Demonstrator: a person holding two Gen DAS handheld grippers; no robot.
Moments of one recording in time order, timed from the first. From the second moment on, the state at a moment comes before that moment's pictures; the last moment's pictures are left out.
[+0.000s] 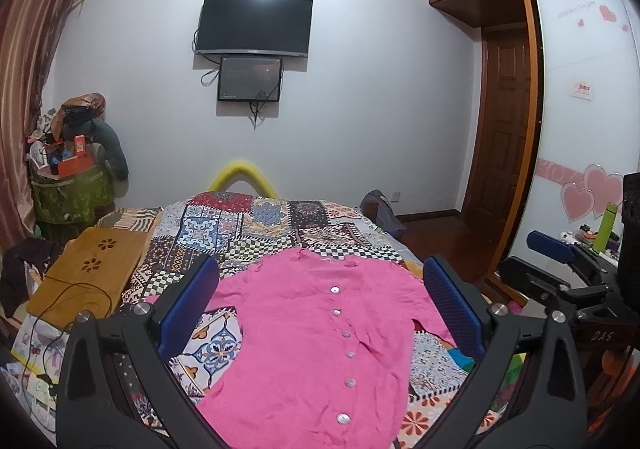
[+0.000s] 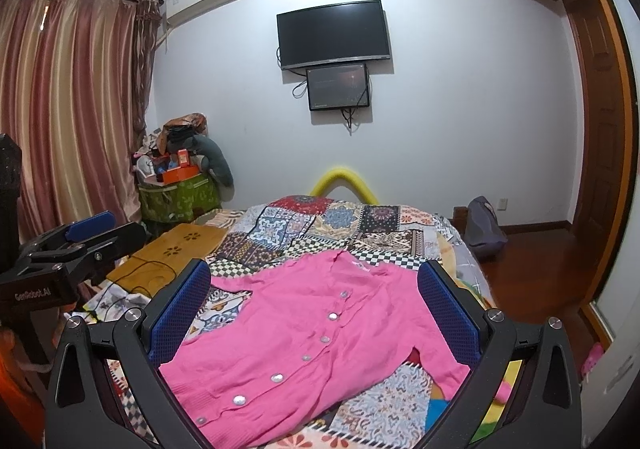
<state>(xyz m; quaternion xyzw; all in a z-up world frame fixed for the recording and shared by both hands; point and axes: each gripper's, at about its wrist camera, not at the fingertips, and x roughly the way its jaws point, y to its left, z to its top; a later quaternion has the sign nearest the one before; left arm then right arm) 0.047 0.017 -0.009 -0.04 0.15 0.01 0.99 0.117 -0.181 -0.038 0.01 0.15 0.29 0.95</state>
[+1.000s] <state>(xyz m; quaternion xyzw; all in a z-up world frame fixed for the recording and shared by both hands) 0.397 0.173 -0.173 -0.04 0.44 0.07 0.89 0.378 -0.181 -0.148 -0.06 0.38 0.25 0.89</state>
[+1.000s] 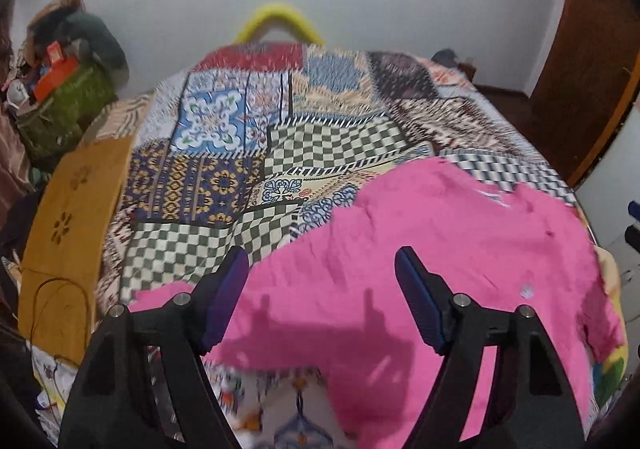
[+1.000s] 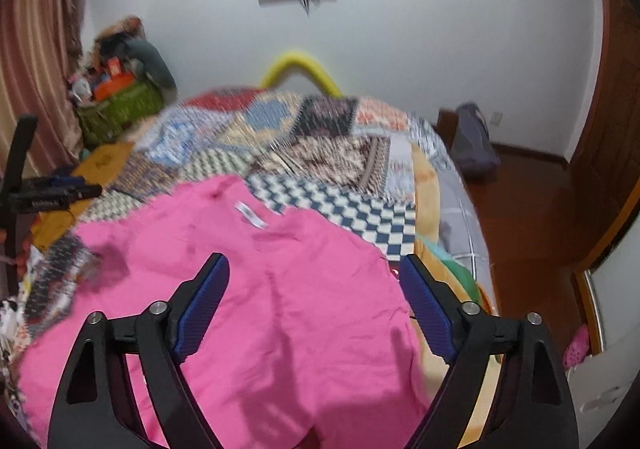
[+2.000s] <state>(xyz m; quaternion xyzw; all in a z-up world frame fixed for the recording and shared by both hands) 0.441 0.228 -0.263 -0.08 0.51 0.10 0.85 0.490 -0.118 -0.198 -0.13 0.43 0.28 0.85</state>
